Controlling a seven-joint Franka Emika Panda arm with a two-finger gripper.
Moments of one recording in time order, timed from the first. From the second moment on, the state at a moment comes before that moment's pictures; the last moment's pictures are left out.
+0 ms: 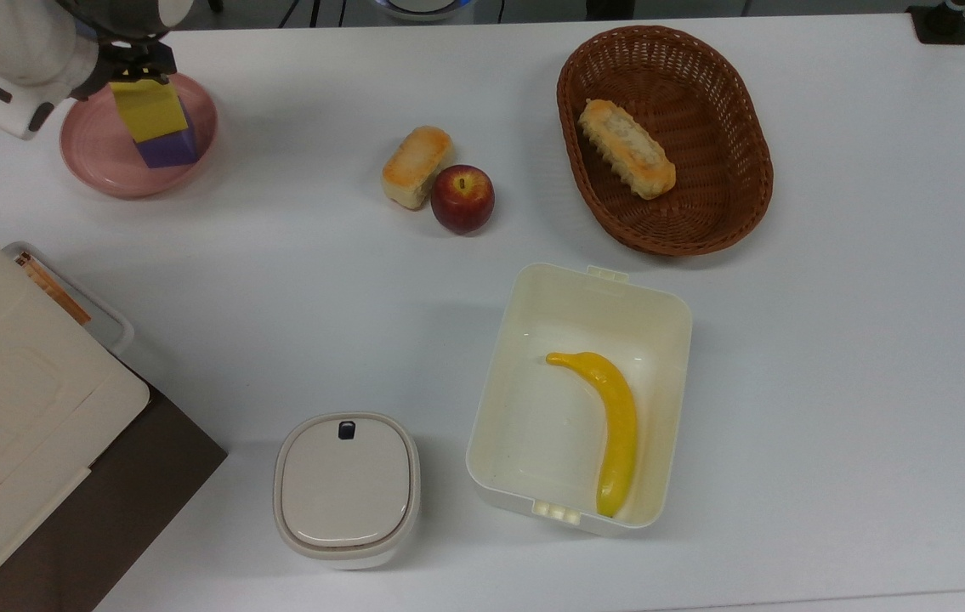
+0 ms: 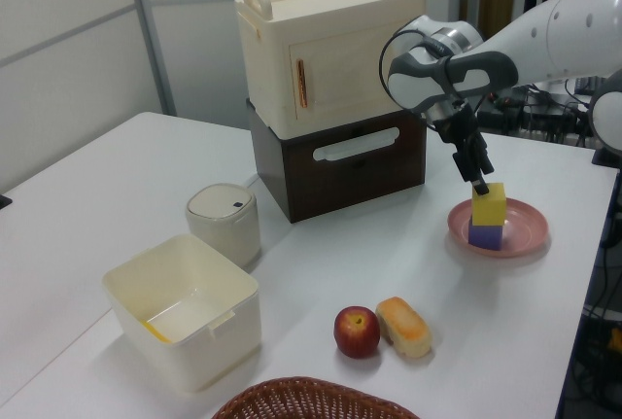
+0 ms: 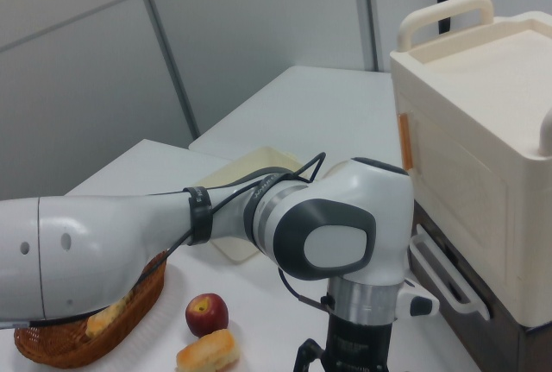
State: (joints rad) arm -0.30 0.39 -0.20 -1.55 -0.22 1.50 -0.70
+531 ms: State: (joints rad) arm -0.30 0.40 -0.19 -1.56 -0.22 1.49 -0.70
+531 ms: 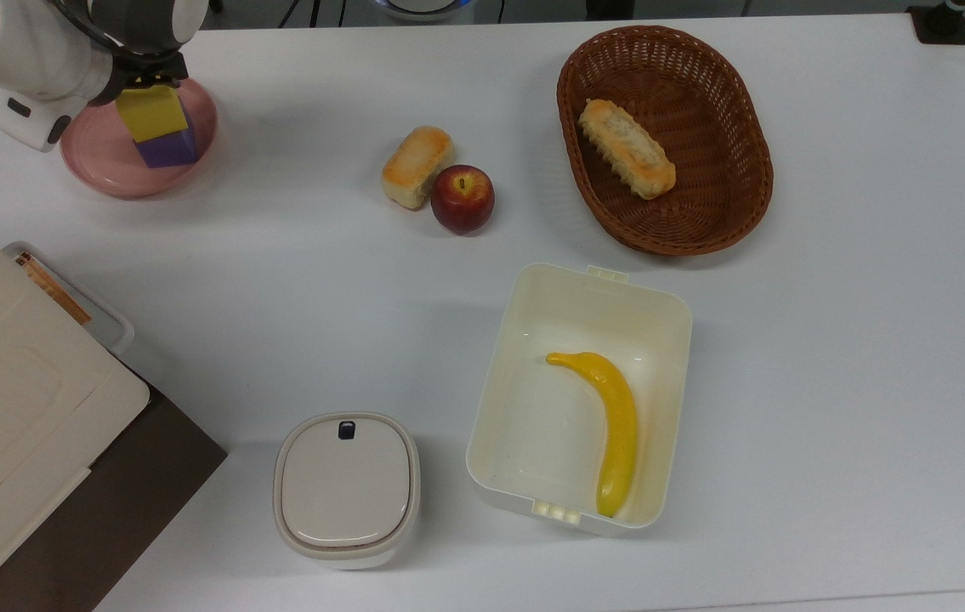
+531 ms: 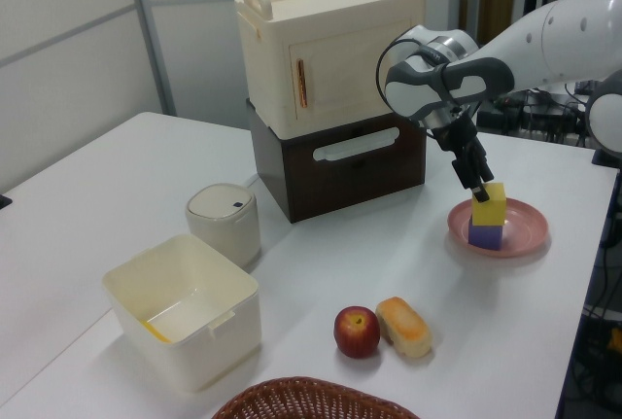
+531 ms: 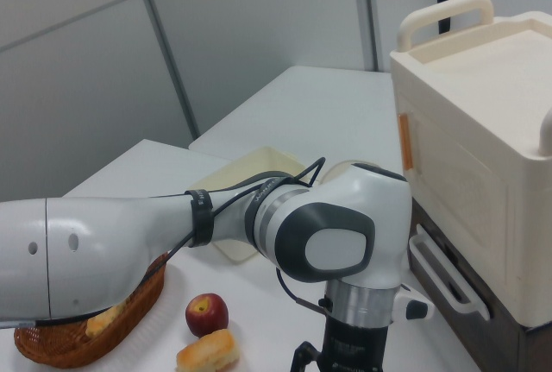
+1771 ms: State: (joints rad) arm -0.26 0.40 -0.18 -1.53 -0.24 1.48 -0.71
